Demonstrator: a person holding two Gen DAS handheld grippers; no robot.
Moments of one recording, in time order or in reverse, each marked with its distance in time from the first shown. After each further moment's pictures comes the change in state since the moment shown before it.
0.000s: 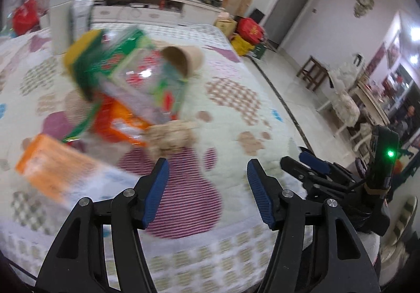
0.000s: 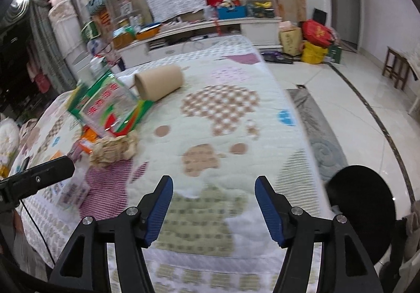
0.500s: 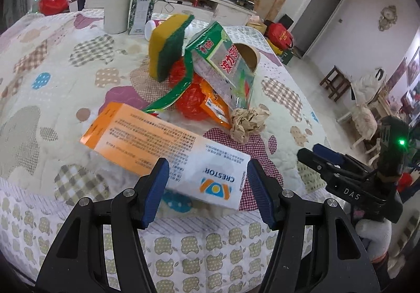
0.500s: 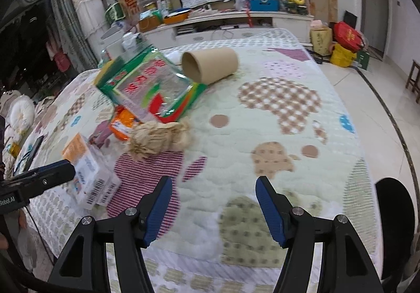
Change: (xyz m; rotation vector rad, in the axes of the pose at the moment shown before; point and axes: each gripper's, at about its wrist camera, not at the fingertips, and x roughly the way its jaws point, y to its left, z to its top) left arm -0.029 0.069 -0.024 -0.088 0.000 0.093; right arm 0.028 0.066 0.003 -0.100 0.058 0.107
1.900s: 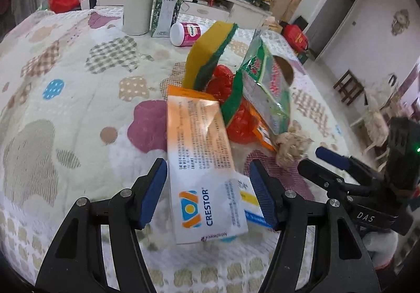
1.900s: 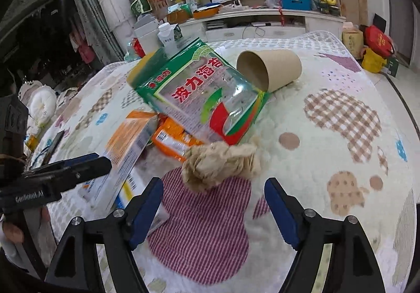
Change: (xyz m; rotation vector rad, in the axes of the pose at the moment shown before) left arm 0.020 0.036 0.031 -0.016 0.015 0.085; right arm 0.042 0.049 0.028 -0.057 0.024 0.119
